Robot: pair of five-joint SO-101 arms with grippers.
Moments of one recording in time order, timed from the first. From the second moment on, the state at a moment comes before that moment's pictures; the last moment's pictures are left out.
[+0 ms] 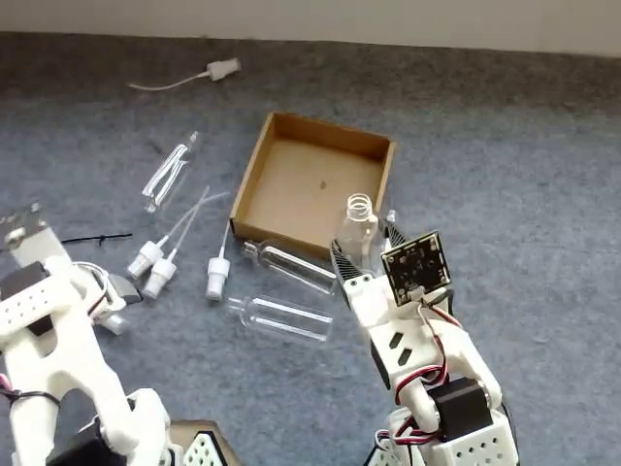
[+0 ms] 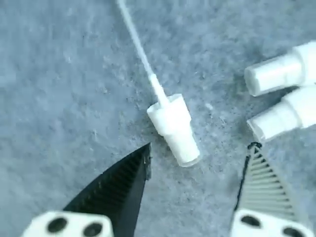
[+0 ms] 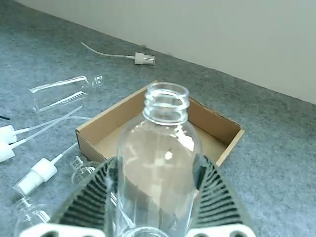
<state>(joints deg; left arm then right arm) -39.3 -29.1 51.4 64.6 2.3 -23.6 -91.1 72.2 43.6 9.4</state>
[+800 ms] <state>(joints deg) -40.5 -29.1 51.8 62.2 -79.7 -23.6 -91.1 72.2 43.6 9.4</state>
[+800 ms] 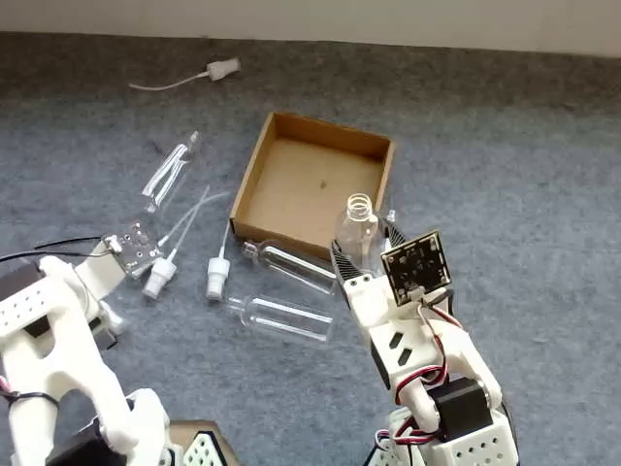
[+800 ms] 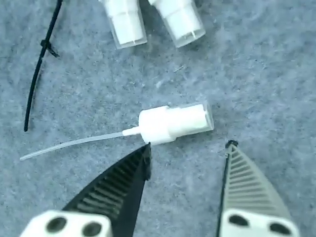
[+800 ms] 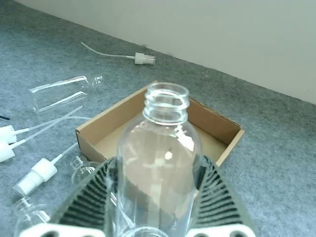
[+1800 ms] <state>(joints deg) -35.5 -29.1 63.4 50.7 -79.7 -23.6 -91.1 72.2 43.6 9.4</state>
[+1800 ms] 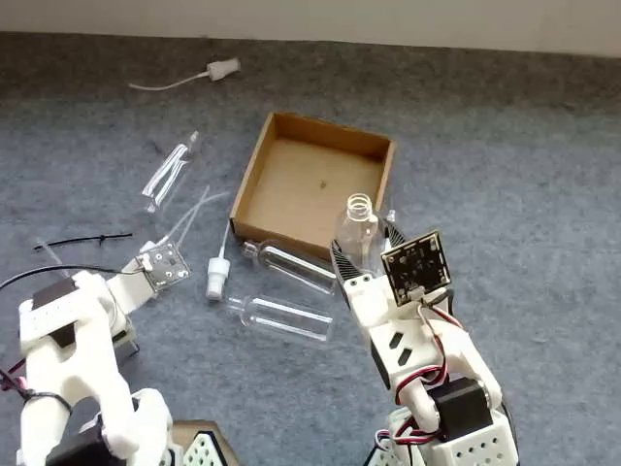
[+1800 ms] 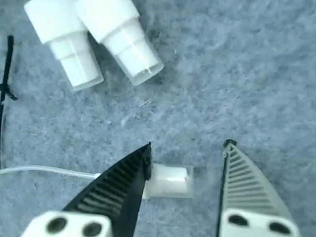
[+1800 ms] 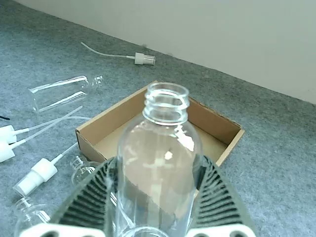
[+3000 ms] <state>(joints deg) -40.8 -29.1 59.8 56.4 -62.5 -23.6 -91.1 72.2 43.6 9.4</state>
